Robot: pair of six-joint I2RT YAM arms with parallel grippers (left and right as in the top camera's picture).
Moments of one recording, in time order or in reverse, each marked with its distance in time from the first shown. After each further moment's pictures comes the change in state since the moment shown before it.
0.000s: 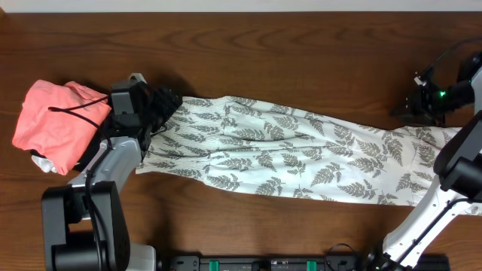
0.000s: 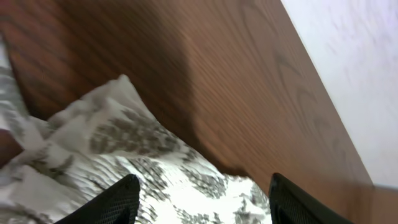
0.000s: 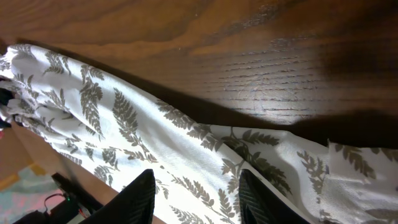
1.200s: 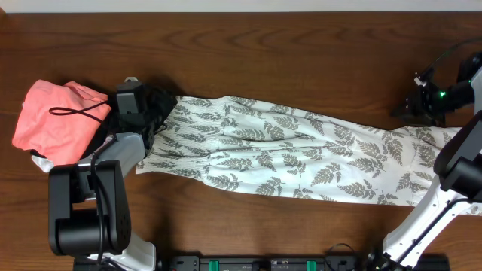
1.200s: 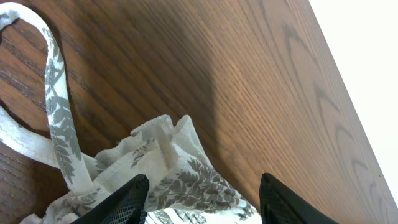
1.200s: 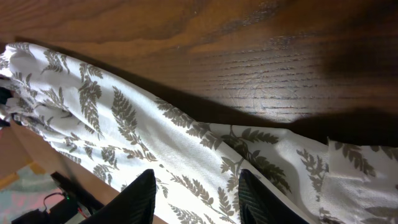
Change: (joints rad) left arm 0.000 0.117 0.000 0.104 -0.124 -0.045; right arm 0.000 0.000 0.000 -0.004 0.004 -0.003
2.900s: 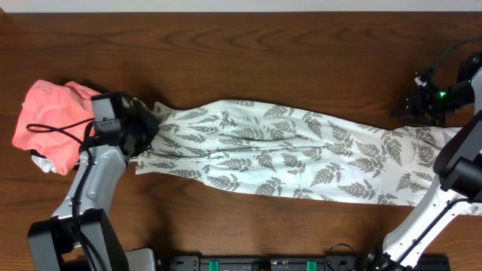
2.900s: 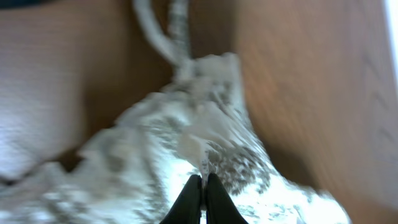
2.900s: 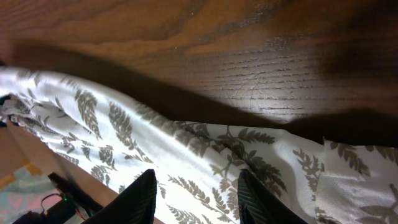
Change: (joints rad) left arm 0.130 -0.252 0.006 -0.536 0.074 0.087; right arm 0.000 0.000 0.000 0.005 0.007 0.000
